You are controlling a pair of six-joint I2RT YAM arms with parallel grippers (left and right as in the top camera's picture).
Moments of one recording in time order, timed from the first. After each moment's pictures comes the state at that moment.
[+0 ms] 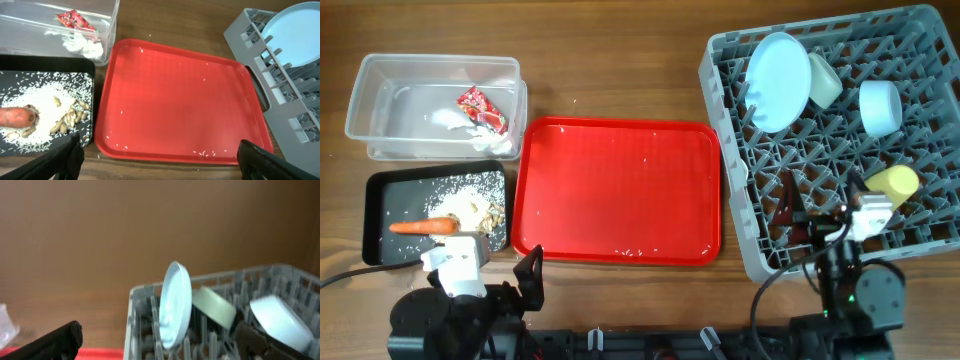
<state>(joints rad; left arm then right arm) -0.05 0.26 0.83 -1.16 0.14 -0.22 0.13 0.12 0.26 -0.11 0.08 0.11</state>
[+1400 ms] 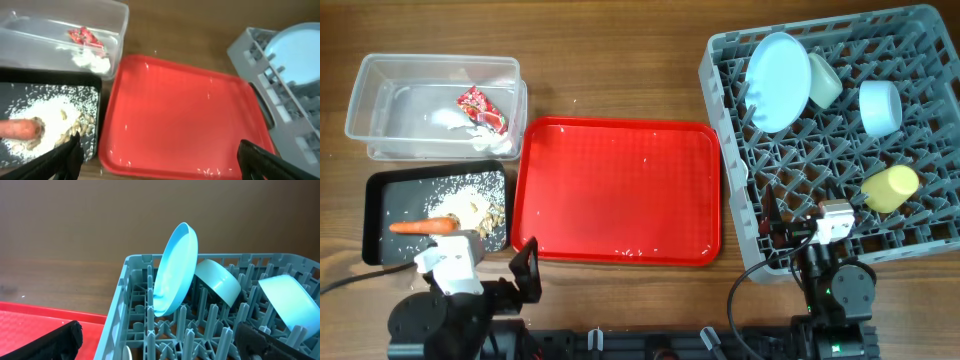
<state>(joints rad) 0.00 0.22 0.78 -1.06 0.14 -0.22 0.06 0.01 0.01 0.00 -0.03 -0.01</state>
